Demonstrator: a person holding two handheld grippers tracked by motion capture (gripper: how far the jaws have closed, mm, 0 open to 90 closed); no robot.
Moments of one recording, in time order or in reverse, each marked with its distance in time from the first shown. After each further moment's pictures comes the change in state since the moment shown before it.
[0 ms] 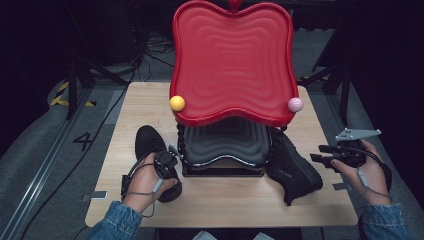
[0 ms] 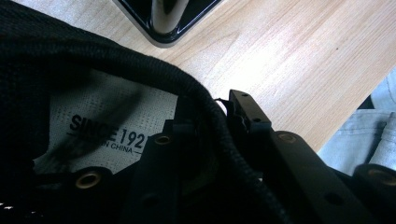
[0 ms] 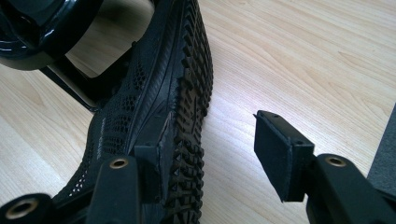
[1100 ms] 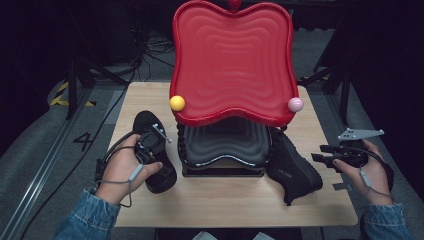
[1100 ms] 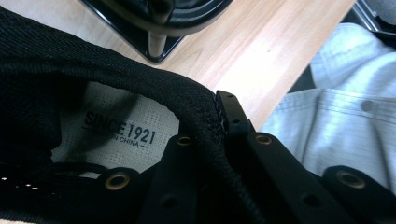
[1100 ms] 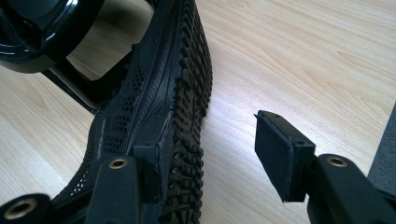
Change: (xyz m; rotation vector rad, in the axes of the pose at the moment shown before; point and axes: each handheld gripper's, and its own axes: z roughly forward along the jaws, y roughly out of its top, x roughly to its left) left arm -0.015 0.001 -0.104 -0.050 -0.038 0.128; right arm -0.004 -0.003 -0.002 -0.013 0.014 0.019
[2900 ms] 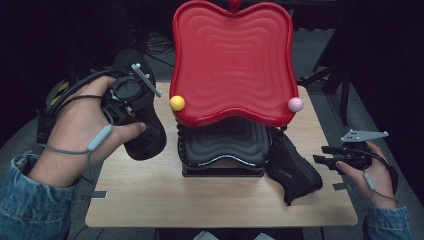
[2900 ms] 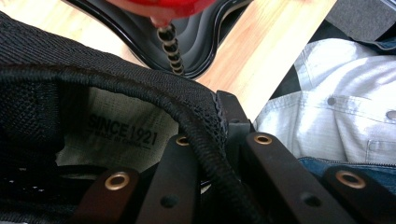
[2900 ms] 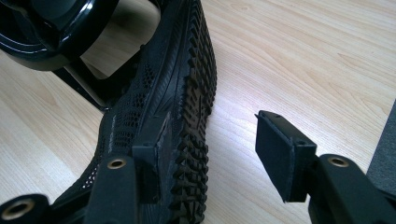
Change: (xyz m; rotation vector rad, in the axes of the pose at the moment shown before) left arm -0.073 0.038 -0.162 -0.039 0.202 0.162; right arm 0.005 -0.001 -0.009 -0.006 0.006 -0.006
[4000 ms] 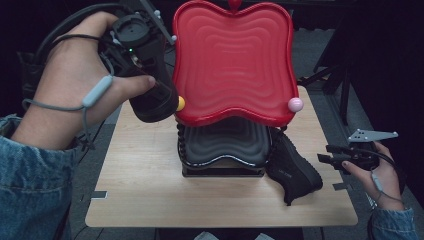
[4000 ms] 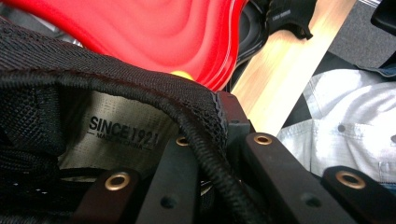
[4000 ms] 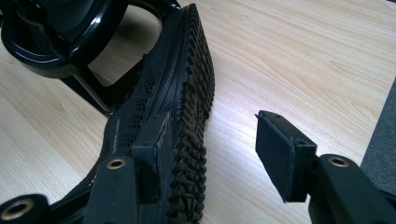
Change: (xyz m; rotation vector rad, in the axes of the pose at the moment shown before) left arm -0.015 0.056 -0.065 -0.099 0.099 0.111; right arm -0.004 -0.001 -0.013 -0.038 0.009 0.006
